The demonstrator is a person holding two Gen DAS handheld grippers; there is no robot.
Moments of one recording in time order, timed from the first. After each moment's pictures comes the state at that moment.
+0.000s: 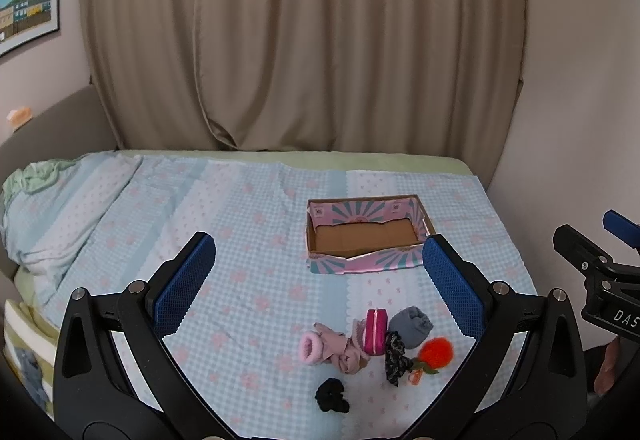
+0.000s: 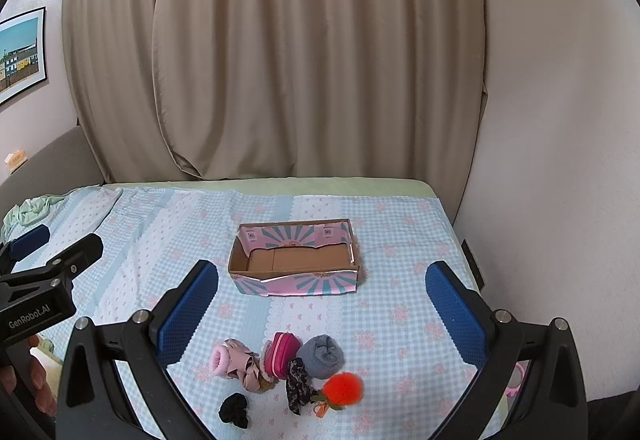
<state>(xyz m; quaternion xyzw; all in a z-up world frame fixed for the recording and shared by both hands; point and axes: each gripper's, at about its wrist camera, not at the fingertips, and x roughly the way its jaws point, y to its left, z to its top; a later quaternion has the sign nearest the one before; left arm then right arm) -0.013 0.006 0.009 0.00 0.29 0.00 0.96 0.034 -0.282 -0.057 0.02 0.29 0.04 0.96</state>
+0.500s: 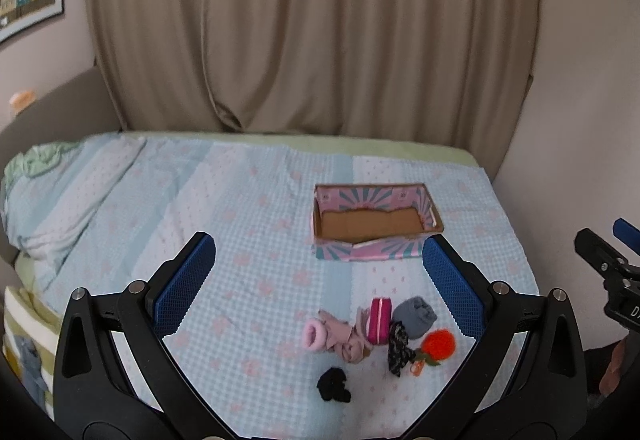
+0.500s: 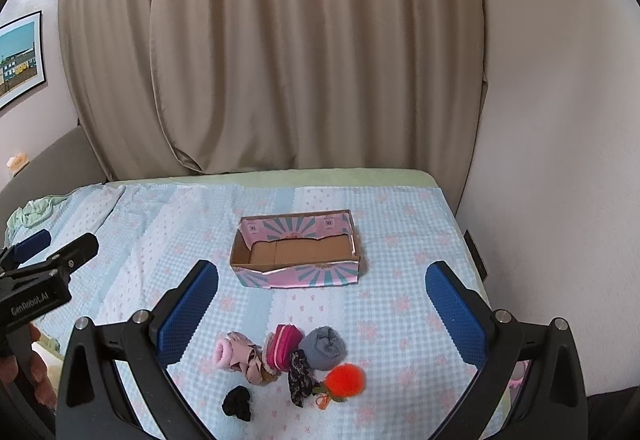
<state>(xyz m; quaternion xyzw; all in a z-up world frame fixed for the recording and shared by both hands) -0.006 0.019 0.001 -0.01 0.32 0.01 0.95 0.027 -0.292 -0.061 0.03 0.30 0.04 0.95</state>
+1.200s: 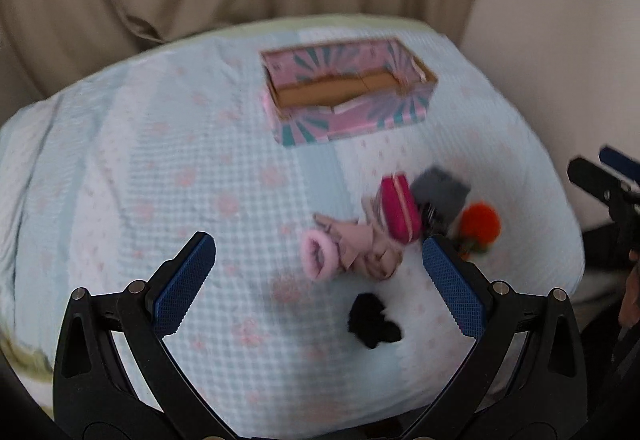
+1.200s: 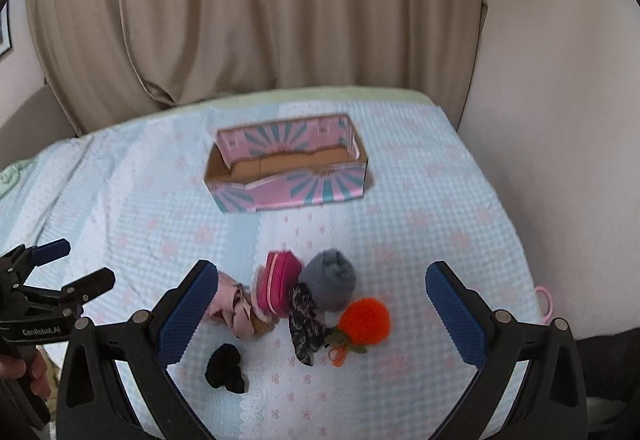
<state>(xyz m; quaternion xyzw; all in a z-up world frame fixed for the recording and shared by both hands) 0.047 0.058 -0.204 0.05 0.46 -0.14 0.87 0.049 -0.237 -0.213 0.04 0.40 0.00 0.91</state>
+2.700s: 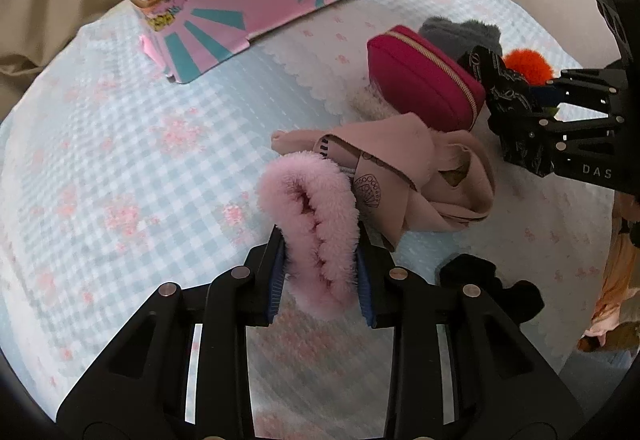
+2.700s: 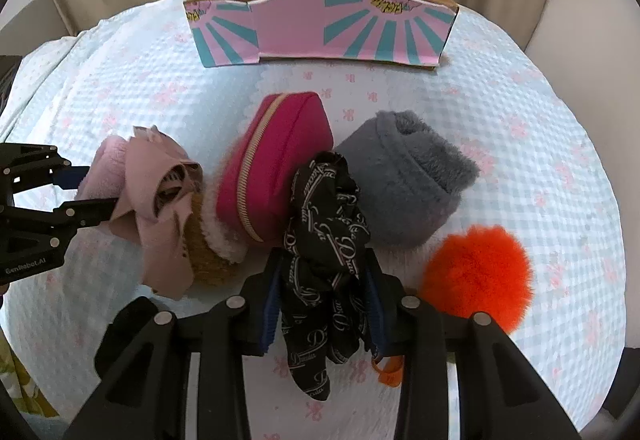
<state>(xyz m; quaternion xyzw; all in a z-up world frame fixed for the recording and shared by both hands) 0.104 0.044 -0.409 0.19 0.49 -0.32 0.79 0.107 -0.192 -0.438 -0.03 0.50 0.04 0.86</state>
